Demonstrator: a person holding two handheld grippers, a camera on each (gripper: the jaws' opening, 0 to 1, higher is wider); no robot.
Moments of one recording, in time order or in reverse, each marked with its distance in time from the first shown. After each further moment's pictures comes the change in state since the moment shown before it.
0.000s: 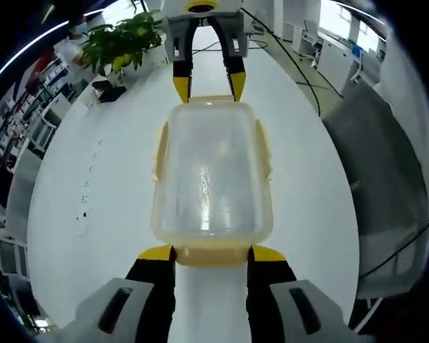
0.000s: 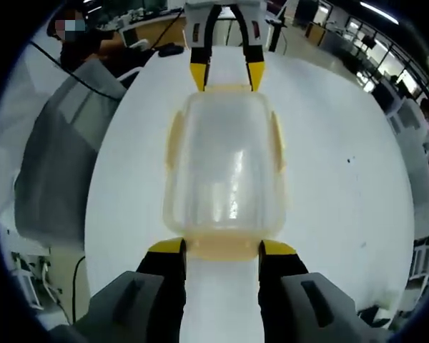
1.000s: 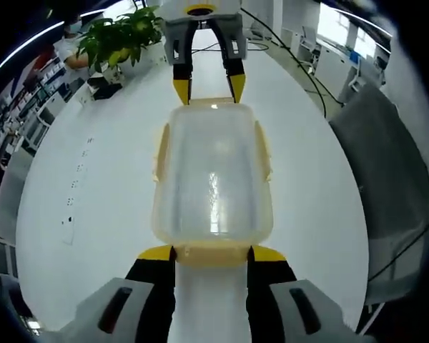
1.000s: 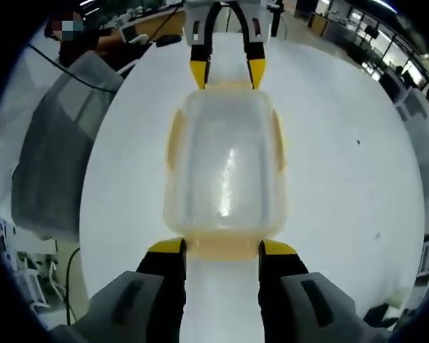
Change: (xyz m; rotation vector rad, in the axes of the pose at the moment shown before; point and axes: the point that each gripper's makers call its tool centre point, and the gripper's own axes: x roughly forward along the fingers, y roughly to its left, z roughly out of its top) left arm 0.032 0.002 -0.004 -0.012 -0.029 -0.040; right arm 0.020 -0.003 -0.018 0.018 0.035 0.053
